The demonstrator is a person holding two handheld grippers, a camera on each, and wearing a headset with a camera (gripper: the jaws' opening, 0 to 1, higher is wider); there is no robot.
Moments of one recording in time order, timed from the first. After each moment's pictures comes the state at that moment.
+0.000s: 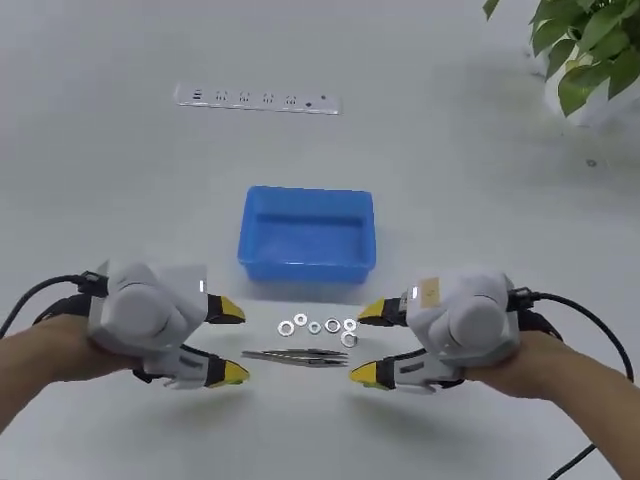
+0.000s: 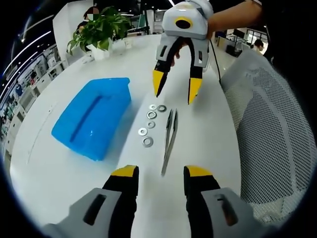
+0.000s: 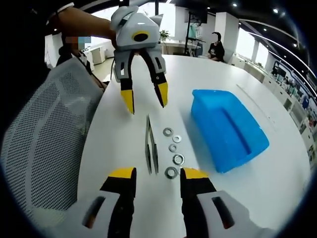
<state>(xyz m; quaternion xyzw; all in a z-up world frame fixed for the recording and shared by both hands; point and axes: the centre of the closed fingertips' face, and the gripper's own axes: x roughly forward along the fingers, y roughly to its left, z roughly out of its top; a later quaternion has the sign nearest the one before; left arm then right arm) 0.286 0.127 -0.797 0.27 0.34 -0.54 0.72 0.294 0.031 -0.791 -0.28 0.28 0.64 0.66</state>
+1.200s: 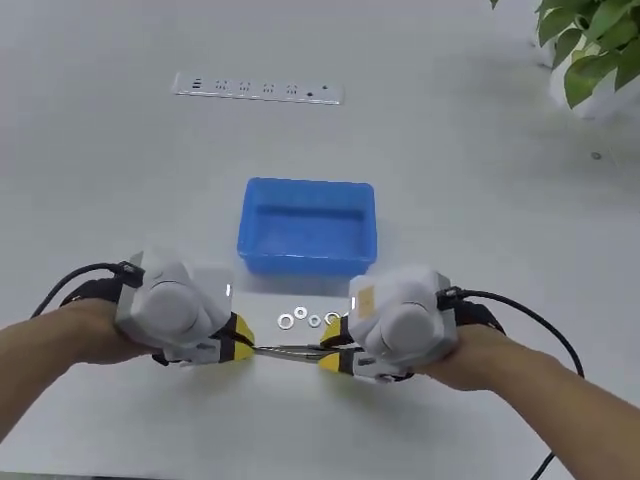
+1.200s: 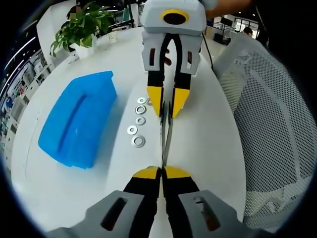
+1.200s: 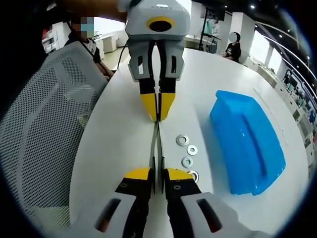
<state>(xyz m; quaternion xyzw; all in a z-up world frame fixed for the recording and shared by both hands) 0.282 0.120 -0.814 0.31 0.35 -0.57 0.67 0.282 0.060 -0.815 -0.33 0.28 0.66 0.62</state>
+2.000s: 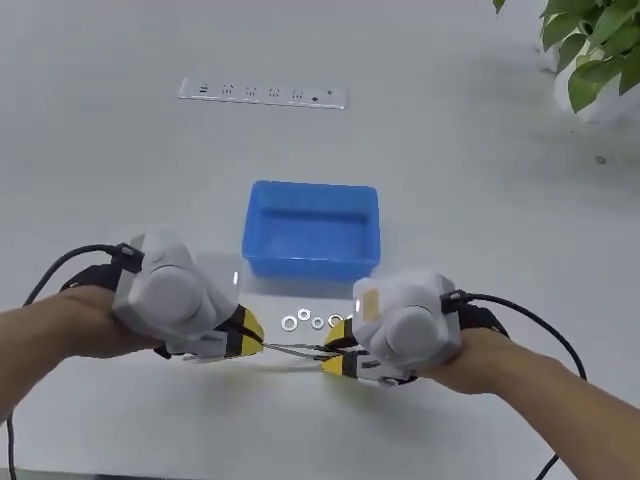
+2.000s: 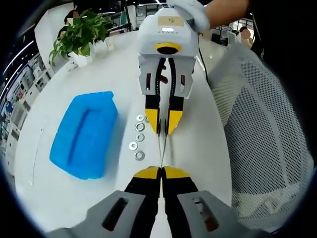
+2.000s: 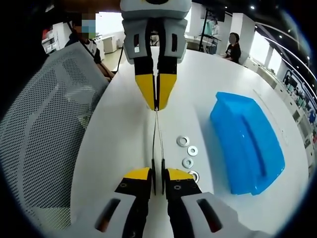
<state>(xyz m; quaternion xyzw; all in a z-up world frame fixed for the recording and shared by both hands) 0.278 0.107 -0.770 0.31 0.34 -0.58 0.67 0.280 0.061 -0.812 -0.32 0.27 0.66 0.62</state>
